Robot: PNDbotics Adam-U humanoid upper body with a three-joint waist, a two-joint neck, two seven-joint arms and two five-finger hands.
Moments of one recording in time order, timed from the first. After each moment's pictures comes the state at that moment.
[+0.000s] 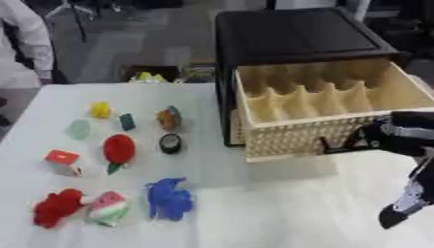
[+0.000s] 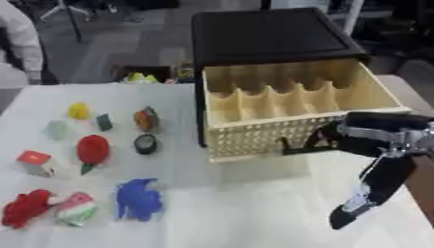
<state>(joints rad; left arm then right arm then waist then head) -0.27 0.40 -0.05 -1.98 -0.09 -0.31 0.31 -0.30 -1.09 0.17 -1.94 0.19 0.04 0.64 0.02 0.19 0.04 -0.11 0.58</state>
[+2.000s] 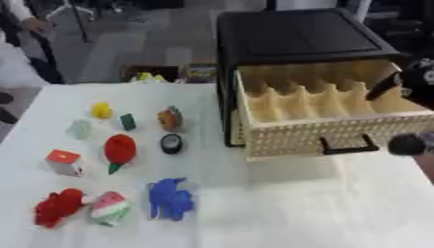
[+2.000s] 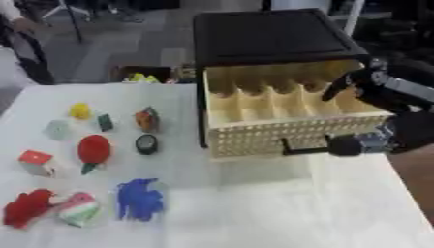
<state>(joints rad) -0.27 0.40 -0.05 -1.98 -0.09 -0.31 0.31 -0.32 -1.08 -0.01 -1.98 0.15 0.05 0.33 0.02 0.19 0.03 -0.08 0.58</state>
